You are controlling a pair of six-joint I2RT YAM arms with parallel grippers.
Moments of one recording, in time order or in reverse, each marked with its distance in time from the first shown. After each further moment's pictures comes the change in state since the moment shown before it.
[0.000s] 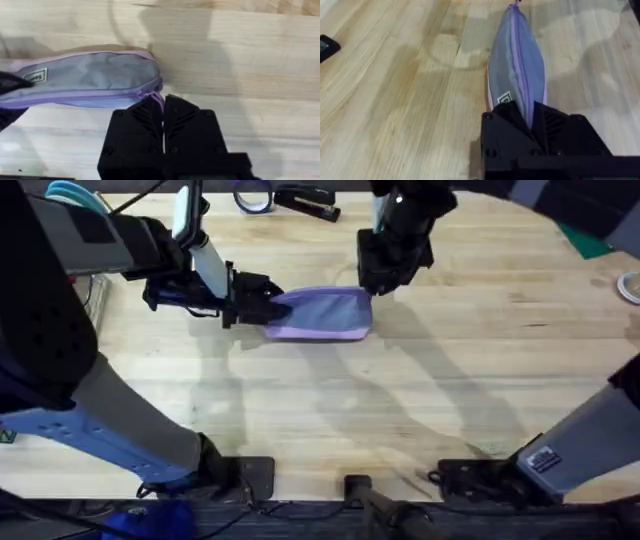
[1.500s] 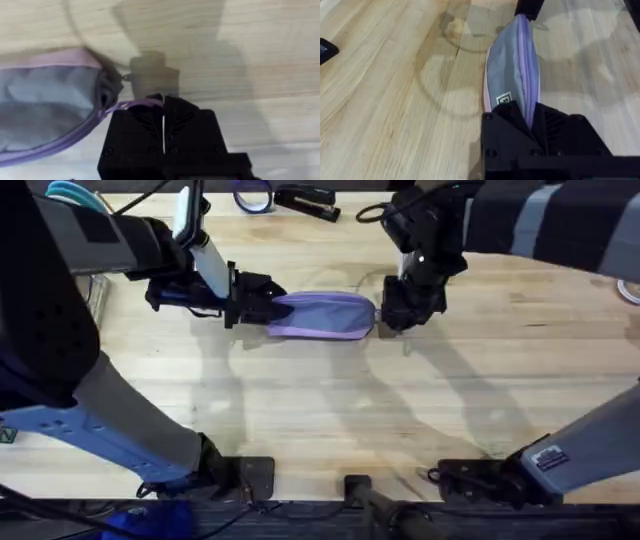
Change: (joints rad) left arm -0.009 0.008 0.000 0.000 0.022 0.000; right arm -0.114 -0.057 -0.414 0.264 -0.054 0.032
